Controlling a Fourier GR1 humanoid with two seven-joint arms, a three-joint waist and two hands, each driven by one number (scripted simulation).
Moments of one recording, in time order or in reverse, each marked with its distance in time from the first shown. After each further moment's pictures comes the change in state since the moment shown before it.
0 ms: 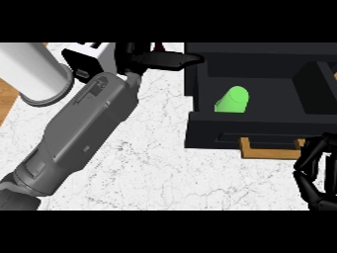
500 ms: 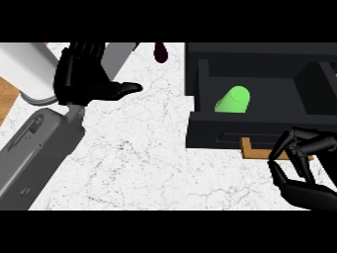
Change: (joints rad) left arm 0.371 0.221 0.043 -0.407 0.020 -0.028 0.076; right arm -0.015 -0.001 0.078 0.102 0.233 -0.008 -0.050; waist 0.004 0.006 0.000
